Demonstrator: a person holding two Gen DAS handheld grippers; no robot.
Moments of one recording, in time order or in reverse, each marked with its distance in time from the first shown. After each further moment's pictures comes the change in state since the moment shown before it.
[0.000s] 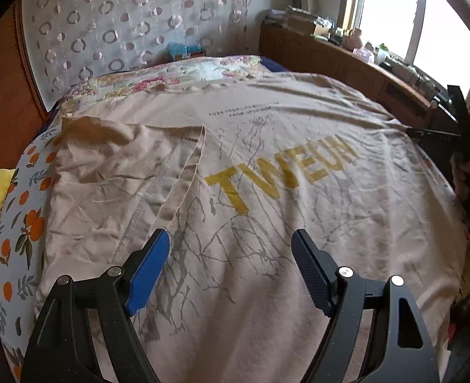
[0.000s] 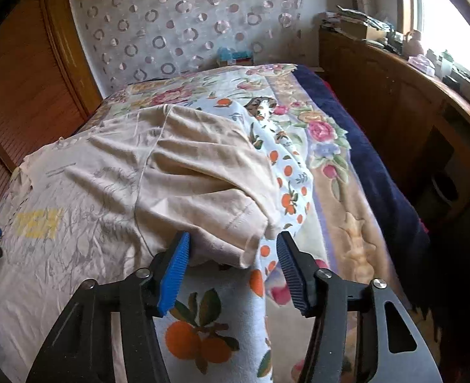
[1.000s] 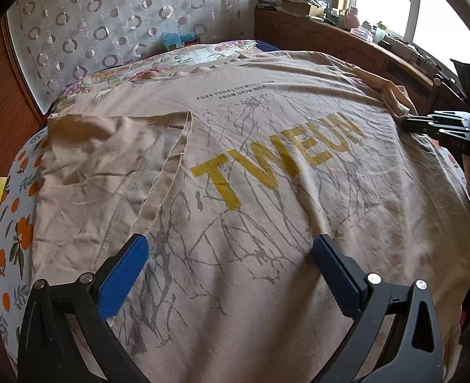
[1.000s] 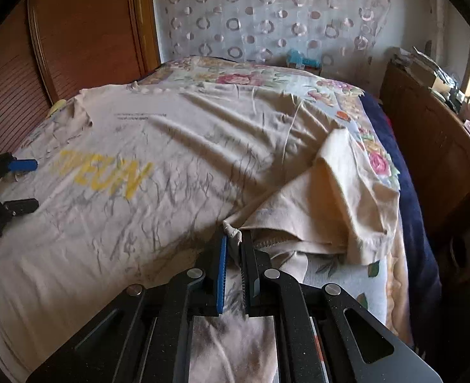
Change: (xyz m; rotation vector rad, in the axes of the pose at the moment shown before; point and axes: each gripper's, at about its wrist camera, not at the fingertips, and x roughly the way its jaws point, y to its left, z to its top) left arm 0.015 -0.011 0.004 0.054 0.061 0.024; right arm 0.020 0.093 -0.014 -0.301 0.019 0.092
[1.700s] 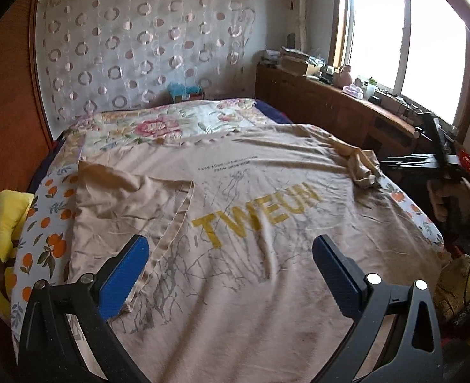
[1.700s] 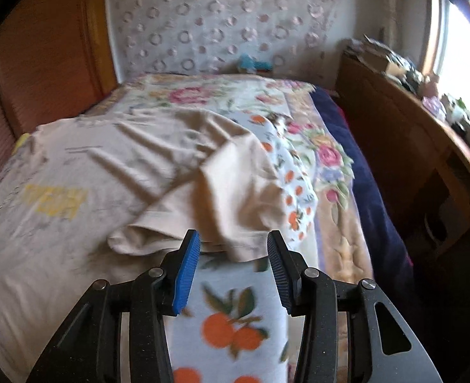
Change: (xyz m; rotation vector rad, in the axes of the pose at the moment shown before) left arm -0.086 -0.007 -0.003 -0.065 -0.275 -0.032; right arm -0.016 -0.052 0.000 0.144 -0.028 -0.151
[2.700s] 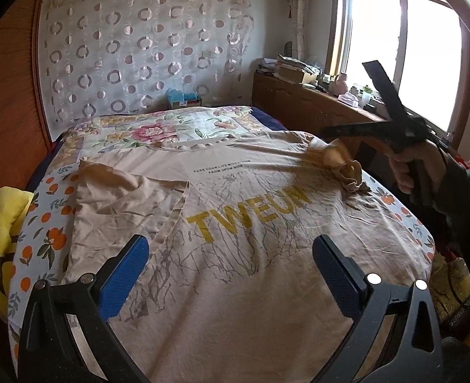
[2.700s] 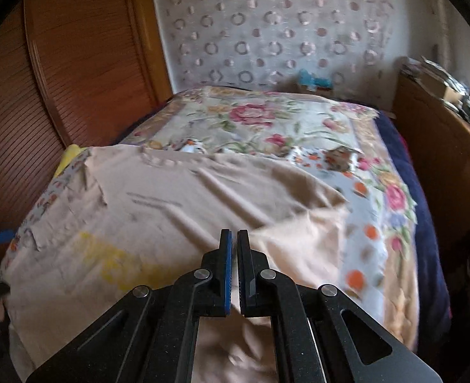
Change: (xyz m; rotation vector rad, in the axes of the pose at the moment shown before) left arm -0.010 0.000 -0.011 -0.024 -0.030 -0.020; right arm 0.012 0.074 0.089 -0.100 -0.057 0.246
